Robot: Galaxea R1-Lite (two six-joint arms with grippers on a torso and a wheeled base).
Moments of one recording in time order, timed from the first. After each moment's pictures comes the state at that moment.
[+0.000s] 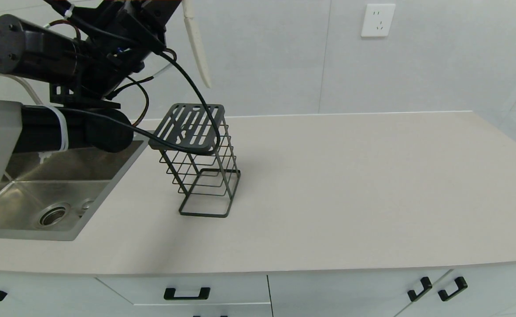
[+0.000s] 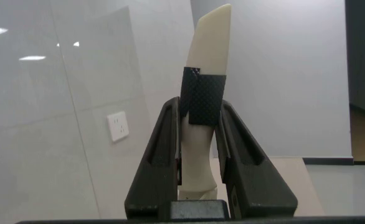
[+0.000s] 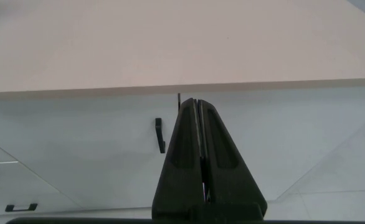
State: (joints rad) left arm -0.19 2.09 -1.69 -1.57 -0.88 -0.68; right arm 0.00 0.00 0.00 0.00 -0.05 0.00
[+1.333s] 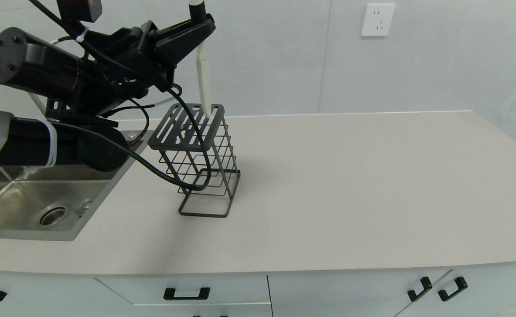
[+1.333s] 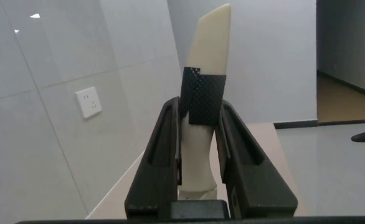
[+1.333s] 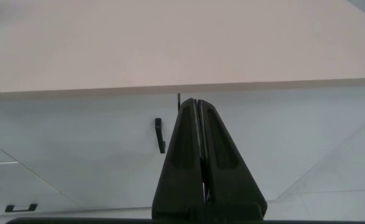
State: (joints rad) left arm -0.20 2.01 -1.46 -1.57 -1.05 -0.59; right arm -0.01 0.00 0.00 0.00 -0.05 0.00
